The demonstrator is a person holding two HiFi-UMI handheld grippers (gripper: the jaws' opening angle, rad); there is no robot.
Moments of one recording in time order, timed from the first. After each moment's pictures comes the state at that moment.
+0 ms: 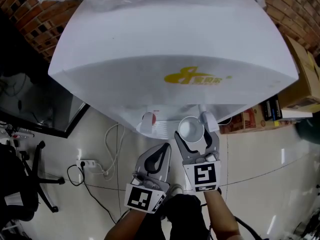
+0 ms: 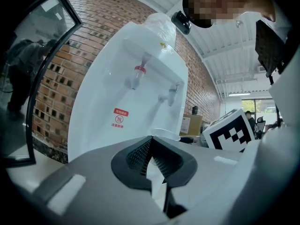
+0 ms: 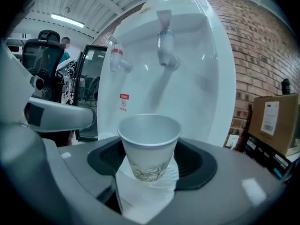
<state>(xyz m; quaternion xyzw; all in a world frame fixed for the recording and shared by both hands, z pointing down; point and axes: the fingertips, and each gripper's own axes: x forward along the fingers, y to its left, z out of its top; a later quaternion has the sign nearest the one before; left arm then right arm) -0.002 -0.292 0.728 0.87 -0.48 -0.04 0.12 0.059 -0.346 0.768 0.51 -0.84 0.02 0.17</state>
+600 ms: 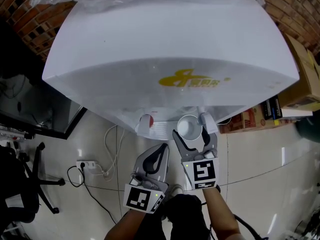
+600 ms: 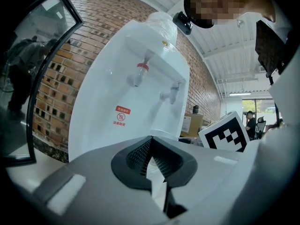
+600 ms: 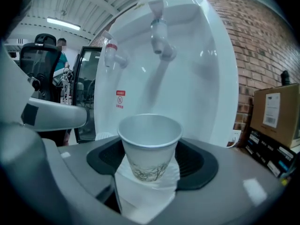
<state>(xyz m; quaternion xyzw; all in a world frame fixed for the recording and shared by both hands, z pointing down) -0.004 -0.295 0.733 0.87 -0.48 -0.04 0.12 0.059 -0.355 0.779 0.51 -0.84 0.04 0.16</state>
